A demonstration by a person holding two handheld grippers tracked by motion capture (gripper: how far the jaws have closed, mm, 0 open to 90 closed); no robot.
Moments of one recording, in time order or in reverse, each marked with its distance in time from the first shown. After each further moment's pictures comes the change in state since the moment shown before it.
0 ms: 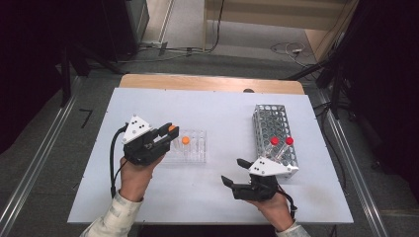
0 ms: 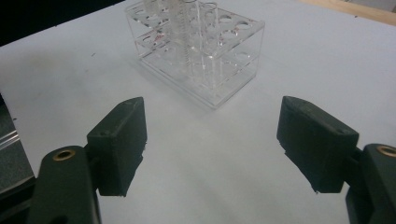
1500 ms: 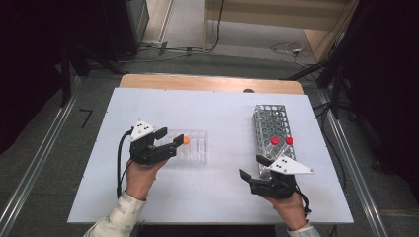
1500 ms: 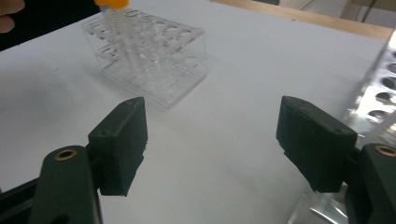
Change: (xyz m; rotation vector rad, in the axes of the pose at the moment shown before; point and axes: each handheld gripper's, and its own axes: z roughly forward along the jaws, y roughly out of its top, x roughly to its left) left arm 0.015 -0.028 0.025 0.076 0.014 -0.092; right arm -0.029 -0.009 -0.032 -0.050 -0.109 0.062
